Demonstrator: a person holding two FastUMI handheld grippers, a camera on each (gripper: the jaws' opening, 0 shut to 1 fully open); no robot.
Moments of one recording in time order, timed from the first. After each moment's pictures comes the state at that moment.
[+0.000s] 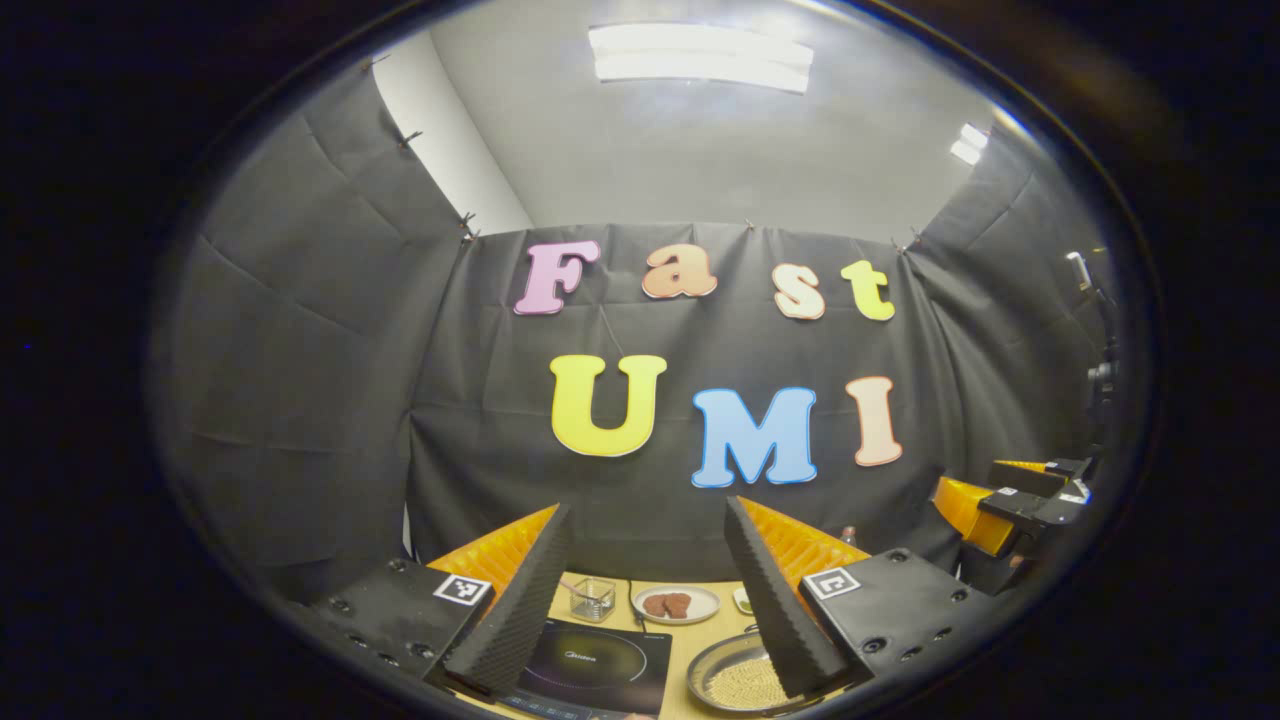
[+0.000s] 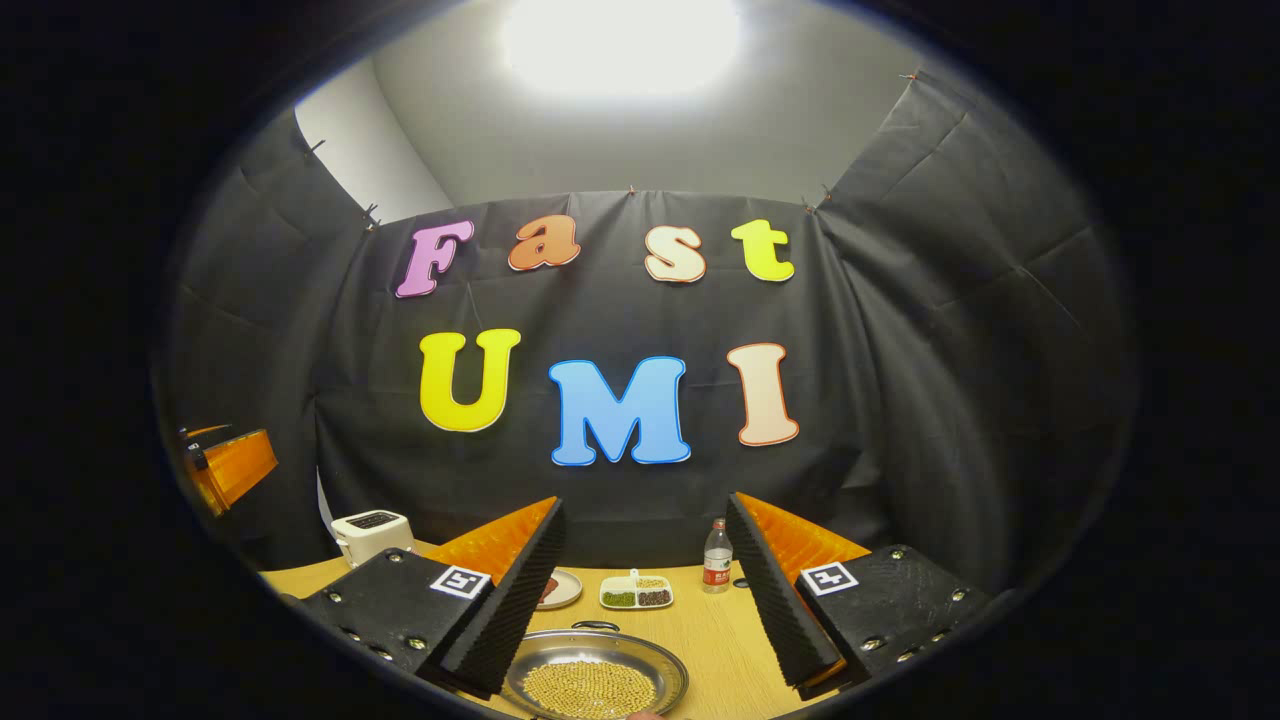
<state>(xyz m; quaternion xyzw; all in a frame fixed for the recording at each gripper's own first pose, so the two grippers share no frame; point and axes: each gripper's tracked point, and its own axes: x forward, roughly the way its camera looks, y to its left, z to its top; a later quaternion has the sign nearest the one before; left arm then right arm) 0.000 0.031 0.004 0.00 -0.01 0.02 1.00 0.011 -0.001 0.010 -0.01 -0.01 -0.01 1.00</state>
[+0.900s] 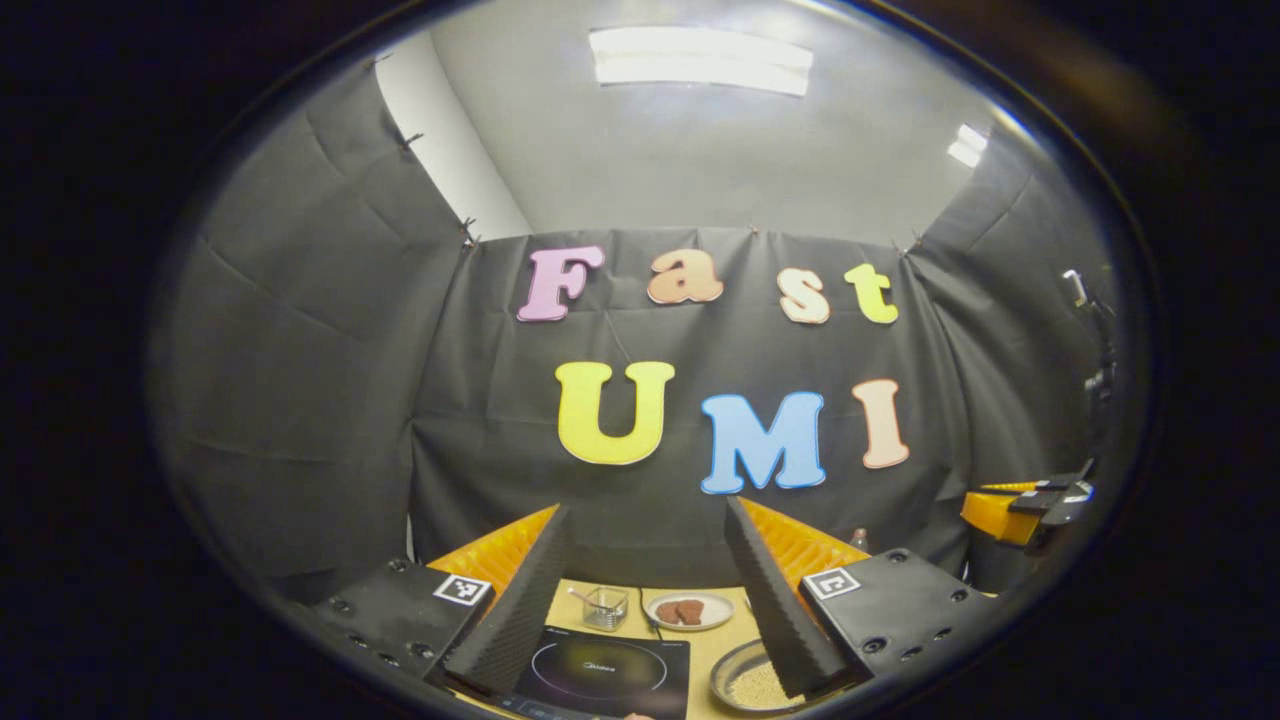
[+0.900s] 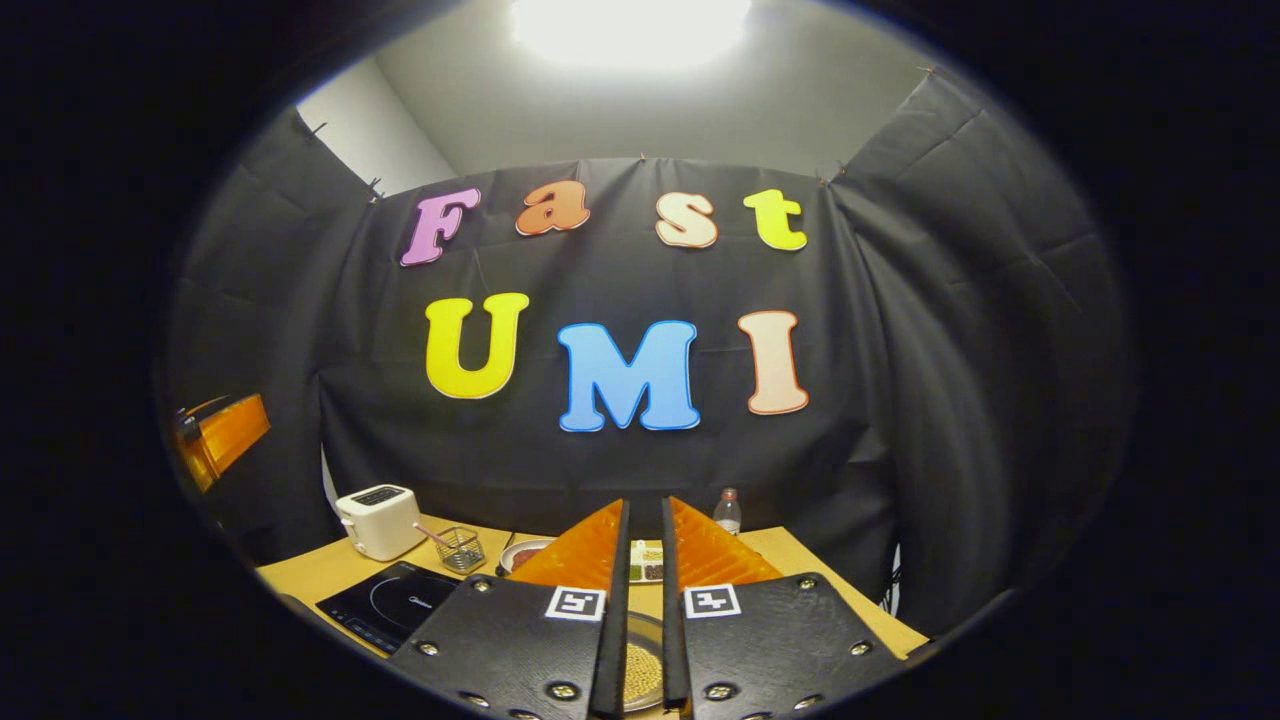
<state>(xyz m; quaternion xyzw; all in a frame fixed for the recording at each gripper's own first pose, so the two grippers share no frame) 0.013 0.061 0.004 0.00 -0.02 0.02 1.00 0.012 0.016 -0.023 -0.02 0.05 -0.01 1.00</state>
